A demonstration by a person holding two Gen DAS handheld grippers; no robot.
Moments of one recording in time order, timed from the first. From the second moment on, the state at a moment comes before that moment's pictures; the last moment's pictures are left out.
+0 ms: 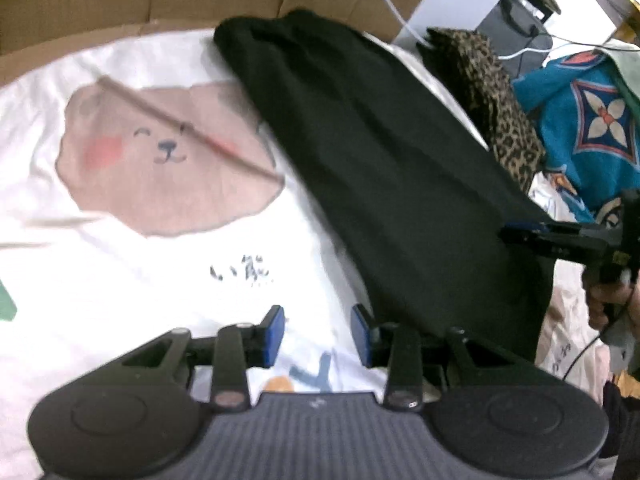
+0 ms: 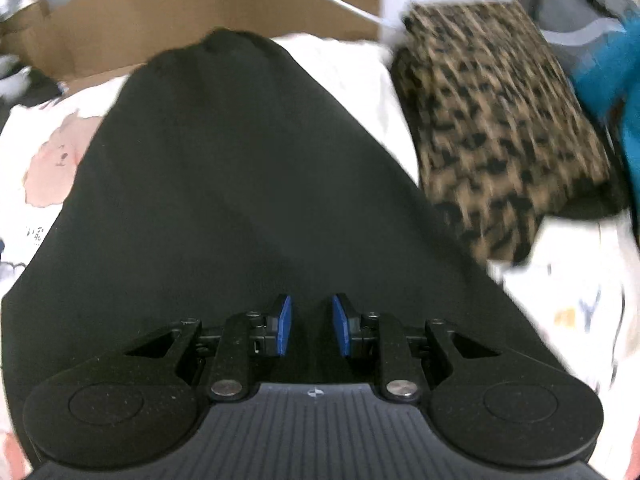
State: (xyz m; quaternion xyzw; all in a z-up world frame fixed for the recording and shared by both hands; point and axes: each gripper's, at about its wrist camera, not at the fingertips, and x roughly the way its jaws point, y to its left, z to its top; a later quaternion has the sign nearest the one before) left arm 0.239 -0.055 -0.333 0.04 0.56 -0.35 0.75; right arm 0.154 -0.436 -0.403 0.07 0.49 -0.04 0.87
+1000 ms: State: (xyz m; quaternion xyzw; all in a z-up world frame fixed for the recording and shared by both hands) left arm 0.236 -0.092 -0.349 -0.01 0.56 -0.44 0.70; right arm 0.119 -0.245 -0.340 -0.07 0.50 0.19 0.84
